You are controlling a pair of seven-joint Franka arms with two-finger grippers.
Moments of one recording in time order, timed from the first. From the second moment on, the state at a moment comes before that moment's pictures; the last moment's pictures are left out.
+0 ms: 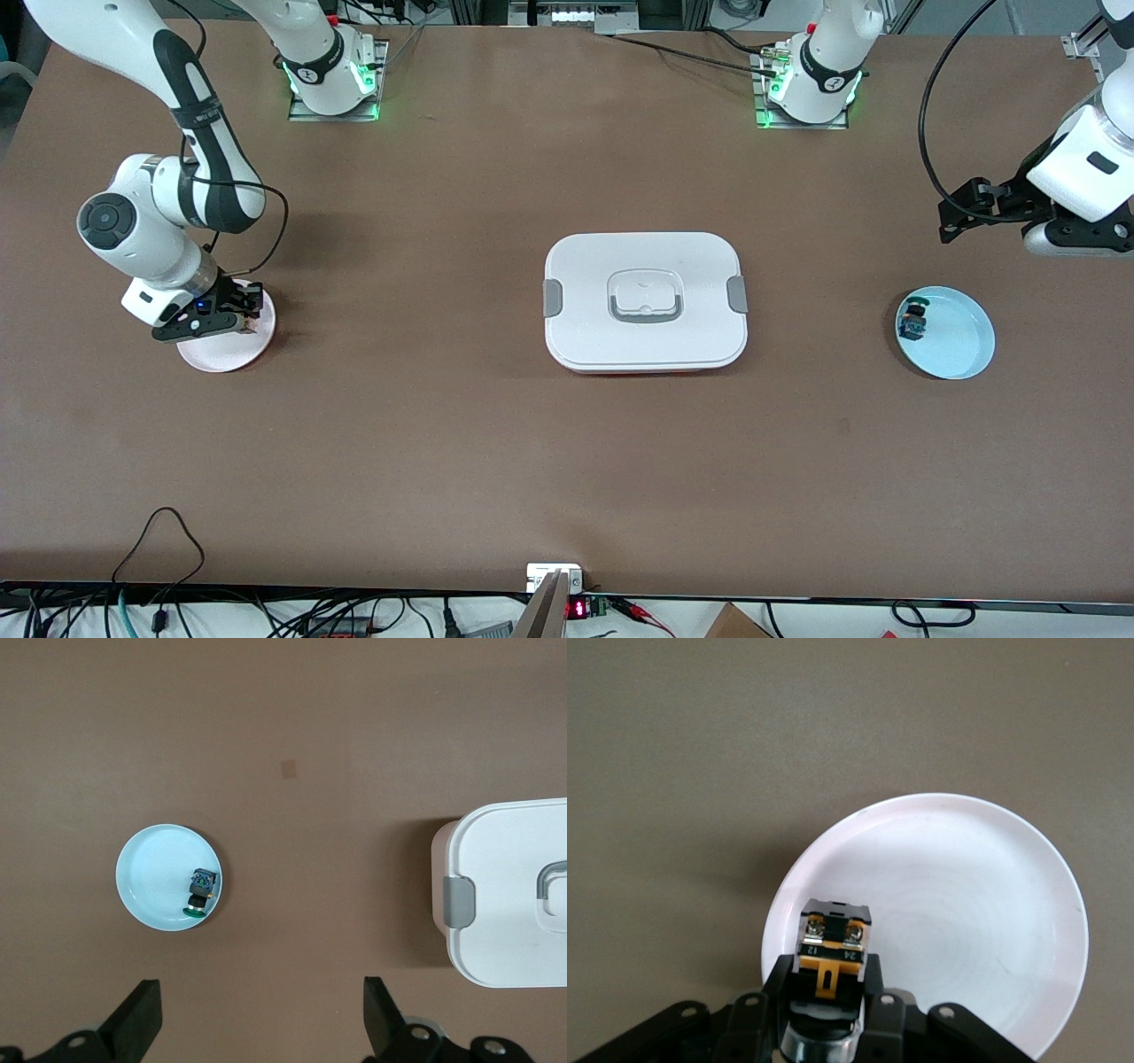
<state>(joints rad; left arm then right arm) -0.01 0.01 -0.05 -1.62 0.05 1.63 -0.05 0.09 0.34 -0.19 -2.24 -0.04 2.63 -0.29</state>
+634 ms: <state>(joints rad) -0.01 0.01 -0.04 -1.63 0.05 1.61 -0.05 0.08 0.39 -0.18 -2.24 -0.04 2.68 -0.29</state>
